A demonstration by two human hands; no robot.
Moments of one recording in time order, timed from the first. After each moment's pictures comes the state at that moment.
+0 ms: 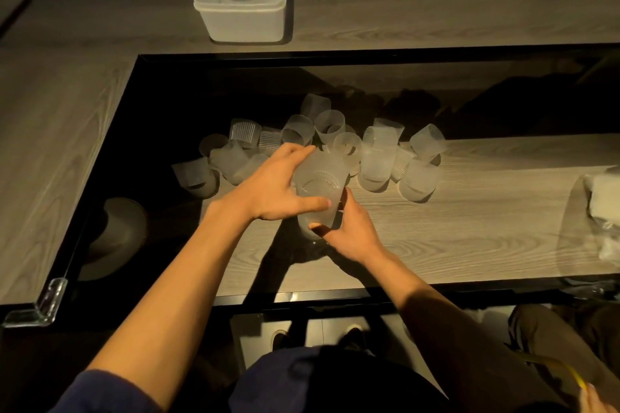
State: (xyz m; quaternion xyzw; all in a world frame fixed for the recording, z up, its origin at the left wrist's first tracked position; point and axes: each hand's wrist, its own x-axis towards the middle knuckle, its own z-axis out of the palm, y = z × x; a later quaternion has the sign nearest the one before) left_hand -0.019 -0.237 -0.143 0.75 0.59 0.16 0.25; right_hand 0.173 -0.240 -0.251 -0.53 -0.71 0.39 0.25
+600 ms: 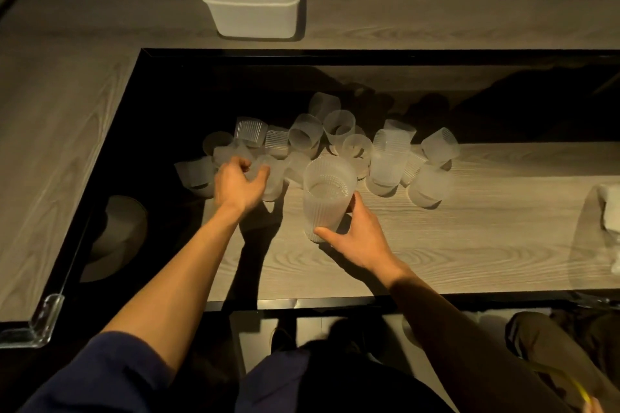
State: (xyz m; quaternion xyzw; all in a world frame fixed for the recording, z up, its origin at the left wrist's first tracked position) left_hand -0.079 -0.217 -0.233 0.42 0.82 0.30 0.22; right_hand 0.172 -0.230 -0.252 -0.56 -0.69 0.41 0.22
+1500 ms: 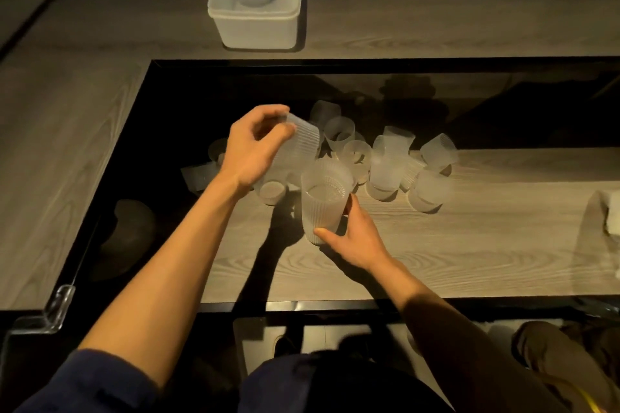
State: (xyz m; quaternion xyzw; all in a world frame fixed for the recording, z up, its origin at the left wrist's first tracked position) left_hand -0.049 -0.208 -0.128 0.55 0.62 0.49 0.29; right_hand 0.170 -0.229 -0.253 -0.54 -0.71 0.40 0.22
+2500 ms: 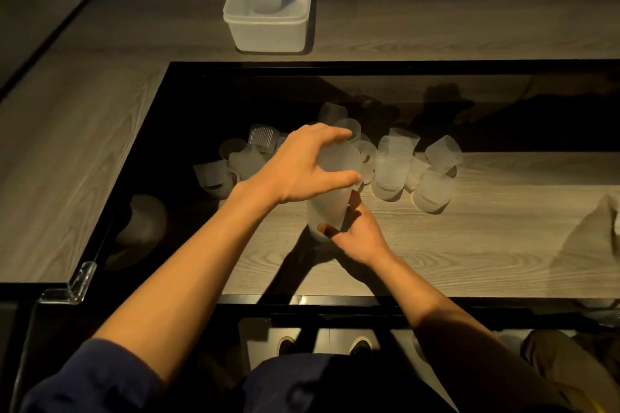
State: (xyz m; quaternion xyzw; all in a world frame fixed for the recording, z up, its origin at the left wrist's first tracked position) left_hand 0.001 -0.229 -0.100 0.76 0.57 0.25 0.17; right_hand 0.169 -0.233 -0.255 -0.53 -0.69 0.43 0.23
